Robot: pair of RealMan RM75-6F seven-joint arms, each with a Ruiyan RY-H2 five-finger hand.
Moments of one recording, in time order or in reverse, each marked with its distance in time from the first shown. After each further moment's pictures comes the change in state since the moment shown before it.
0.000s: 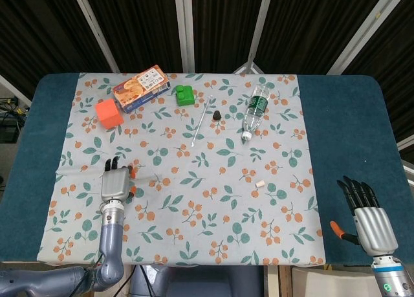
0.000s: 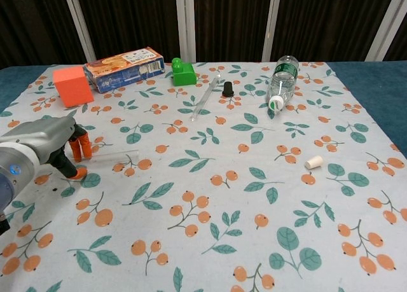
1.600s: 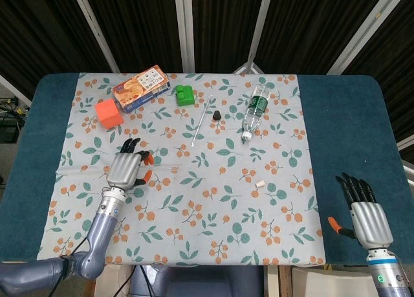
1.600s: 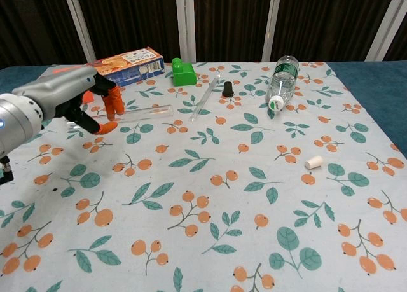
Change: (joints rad) left arm -0.051 0.202 0.015 -0.060 0.319 -0.210 -0.400; right arm 0.035 -0.015 0.039 -0.049 0.106 -0.078 -0.071
